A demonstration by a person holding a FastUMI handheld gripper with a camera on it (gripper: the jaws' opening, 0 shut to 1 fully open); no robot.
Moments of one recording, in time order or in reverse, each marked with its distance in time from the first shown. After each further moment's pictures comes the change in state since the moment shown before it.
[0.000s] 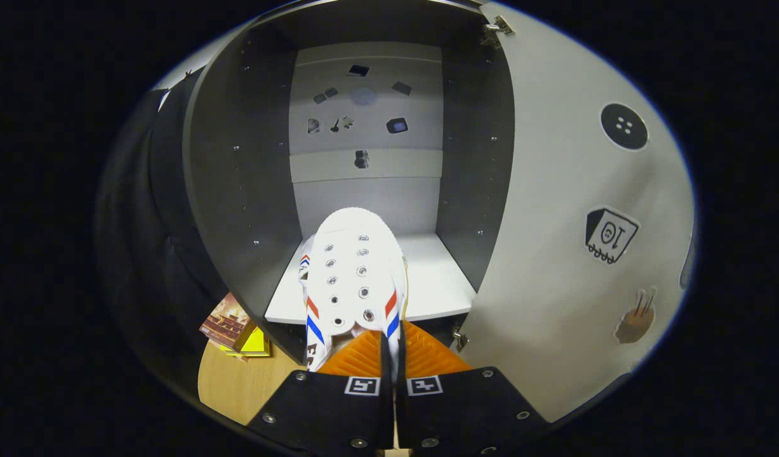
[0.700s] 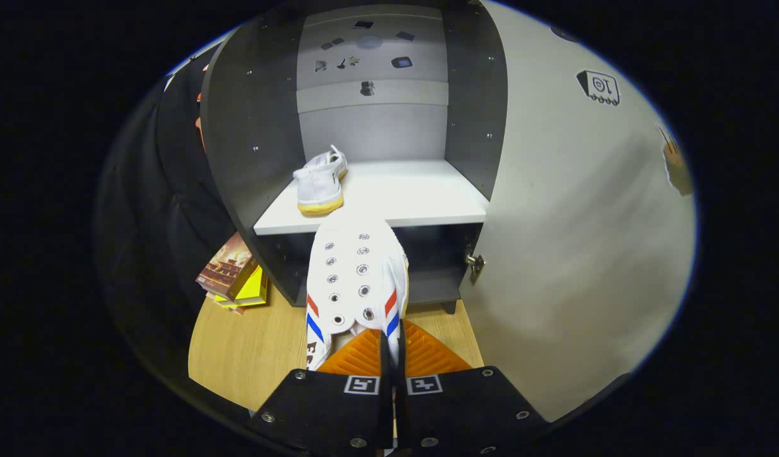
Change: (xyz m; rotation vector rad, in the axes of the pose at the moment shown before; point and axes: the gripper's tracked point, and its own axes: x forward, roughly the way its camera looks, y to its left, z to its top) arm -0.005 0.000 -0.128 -0.005 0.194 0.071
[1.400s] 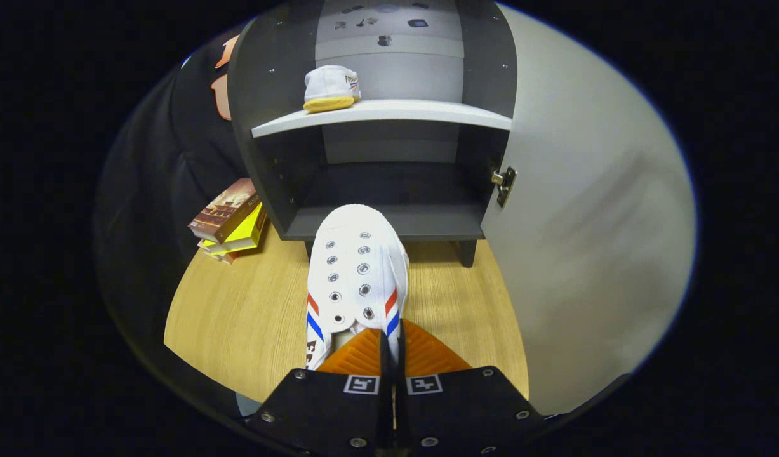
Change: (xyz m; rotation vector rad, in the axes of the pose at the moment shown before) arm 0.039 0.000 -0.130 -0.057 0.122 0.037
